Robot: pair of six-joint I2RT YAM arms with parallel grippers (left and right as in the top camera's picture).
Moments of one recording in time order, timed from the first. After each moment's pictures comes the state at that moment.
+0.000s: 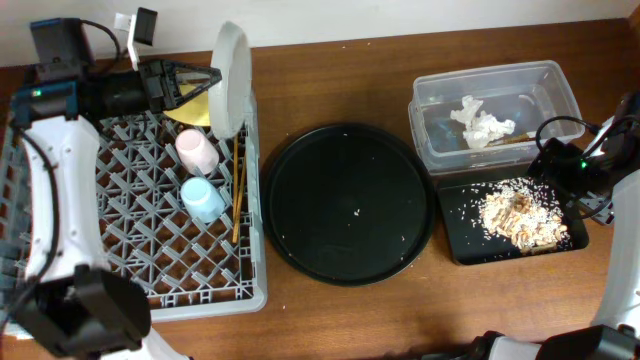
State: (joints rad) left arm 0.15 1.88 1.90 -0.95 1.43 0.02; right arm -0.50 1.44 1.41 -1.24 -0.07 0.24
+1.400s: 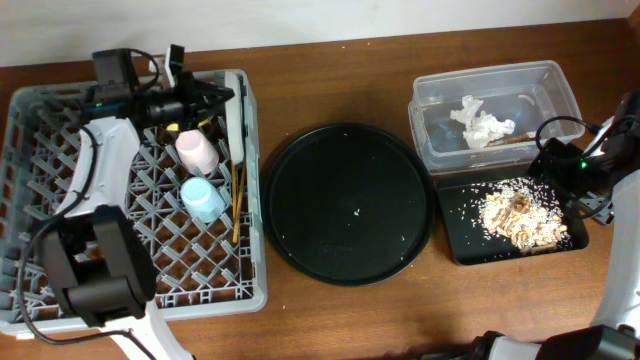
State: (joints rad) left arm 0.12 2.05 1.67 -0.50 1.09 -0.50; right arm -0.50 1.44 1.41 -1.24 -0.07 0.24
